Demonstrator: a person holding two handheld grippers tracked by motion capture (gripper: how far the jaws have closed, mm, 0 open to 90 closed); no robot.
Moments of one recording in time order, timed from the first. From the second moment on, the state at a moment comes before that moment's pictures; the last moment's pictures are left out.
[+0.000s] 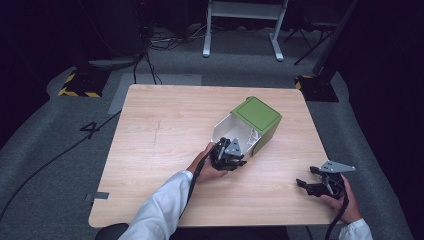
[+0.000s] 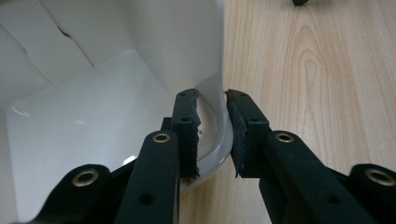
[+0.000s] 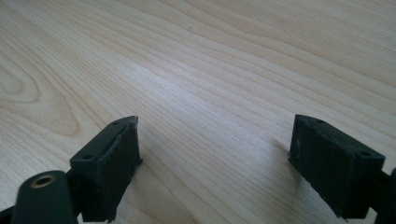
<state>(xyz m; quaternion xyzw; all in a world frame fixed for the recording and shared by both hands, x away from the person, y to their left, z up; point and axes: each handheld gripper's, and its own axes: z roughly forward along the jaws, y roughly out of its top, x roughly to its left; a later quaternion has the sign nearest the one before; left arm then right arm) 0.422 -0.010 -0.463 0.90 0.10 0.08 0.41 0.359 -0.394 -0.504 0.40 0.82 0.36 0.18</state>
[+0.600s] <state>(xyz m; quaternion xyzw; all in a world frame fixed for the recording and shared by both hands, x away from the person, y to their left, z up) 0.457 -0.033 -0.459 0.90 0.11 0.07 0.41 0.359 -0.394 -0.504 0.40 0.82 0.36 0.18</state>
